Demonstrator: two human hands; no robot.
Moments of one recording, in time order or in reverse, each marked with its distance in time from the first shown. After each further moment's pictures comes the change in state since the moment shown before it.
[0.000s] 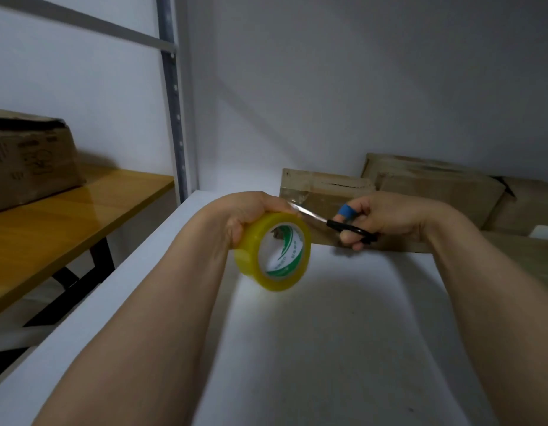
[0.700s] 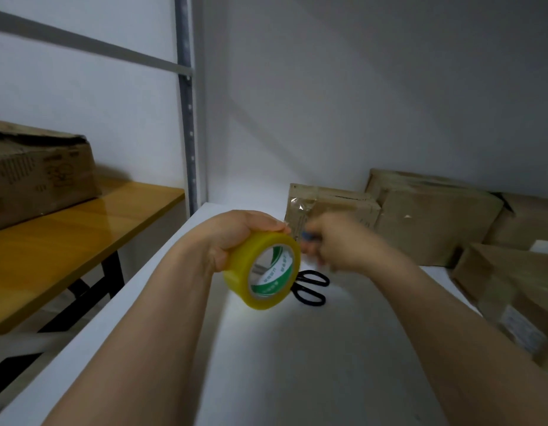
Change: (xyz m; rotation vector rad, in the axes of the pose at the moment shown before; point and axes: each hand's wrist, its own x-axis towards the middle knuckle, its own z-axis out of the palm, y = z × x) left_hand -0.029 -0.021 -0.026 -0.064 -0.004 0.098; right_hand 0.000 -0.047 0.086 -0.599 0.270 -0.121
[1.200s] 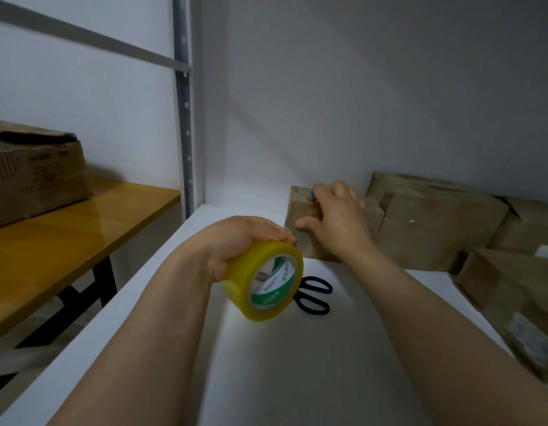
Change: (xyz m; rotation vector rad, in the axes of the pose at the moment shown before) left_hand 0.001 -0.003 -0.003 0.027 -0.044 0.072; right_hand 0.069 0.032 0.022 -0.169 0.627 -0.051
